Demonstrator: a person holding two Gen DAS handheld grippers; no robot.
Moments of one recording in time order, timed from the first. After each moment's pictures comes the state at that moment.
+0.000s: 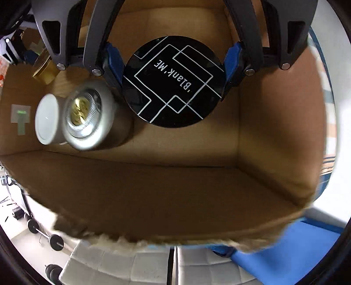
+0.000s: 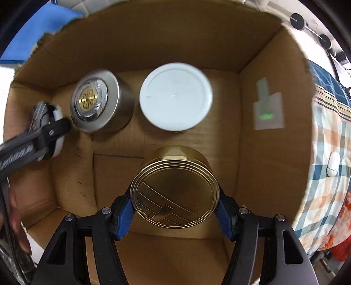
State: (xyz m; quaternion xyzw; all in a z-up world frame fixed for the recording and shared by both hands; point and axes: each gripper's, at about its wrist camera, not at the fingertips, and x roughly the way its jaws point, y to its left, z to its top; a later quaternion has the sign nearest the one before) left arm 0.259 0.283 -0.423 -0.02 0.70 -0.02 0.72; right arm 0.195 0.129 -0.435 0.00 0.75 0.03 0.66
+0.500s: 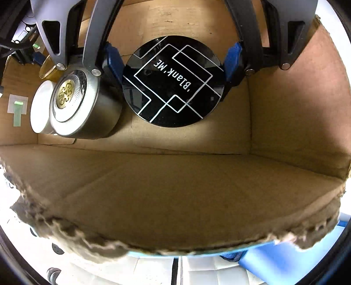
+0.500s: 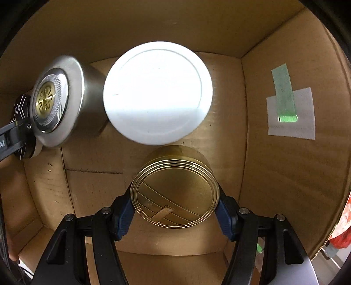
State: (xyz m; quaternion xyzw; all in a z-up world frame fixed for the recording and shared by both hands) left arm 0.267 0.287 -0.437 -0.02 0.71 -0.03 0.70; right arm 0.212 0.120 -0.479 0.00 0.77 -0.02 0.64
